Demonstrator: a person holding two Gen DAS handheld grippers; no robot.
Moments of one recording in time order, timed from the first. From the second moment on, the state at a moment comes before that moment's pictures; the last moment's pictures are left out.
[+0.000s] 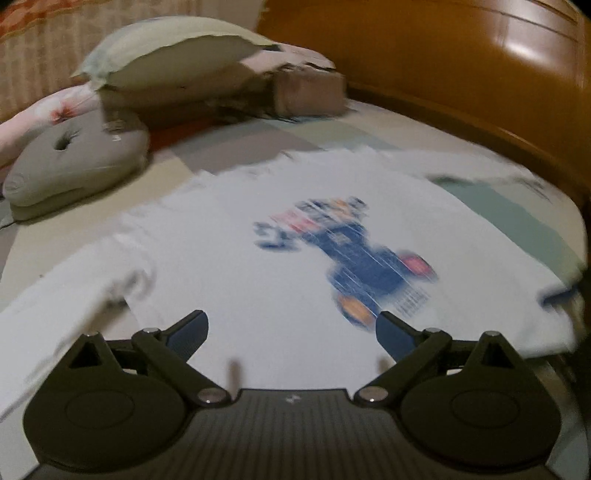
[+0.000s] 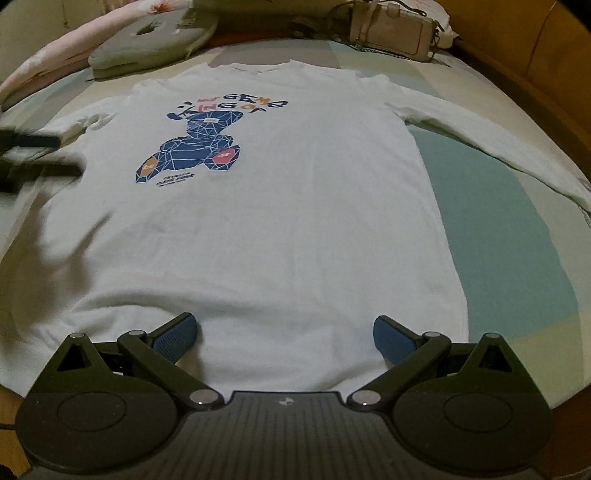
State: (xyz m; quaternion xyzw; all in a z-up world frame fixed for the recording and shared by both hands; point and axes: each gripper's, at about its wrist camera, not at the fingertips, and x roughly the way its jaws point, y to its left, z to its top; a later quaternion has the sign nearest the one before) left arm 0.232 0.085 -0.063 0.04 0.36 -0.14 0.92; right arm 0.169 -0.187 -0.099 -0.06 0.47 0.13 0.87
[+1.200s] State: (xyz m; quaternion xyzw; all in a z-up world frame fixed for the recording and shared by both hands) left arm 0.334 0.238 -0.073 -0.08 0.35 0.04 0.93; right arm 0.197 -0.194 -0.090 0.02 0.45 0.11 0.89
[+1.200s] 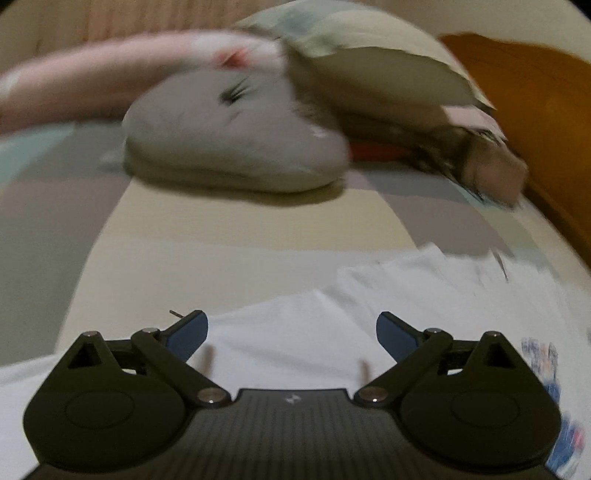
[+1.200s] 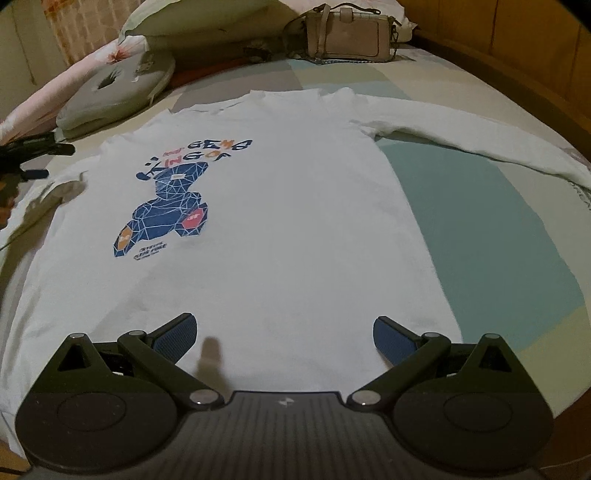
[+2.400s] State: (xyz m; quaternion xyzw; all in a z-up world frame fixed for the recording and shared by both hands) left arm 0.236 0.305 -0.078 -0.05 0.39 0.17 0.90; right arm 0.187 -0.177 -0.083 0.02 0.44 0.13 0.89
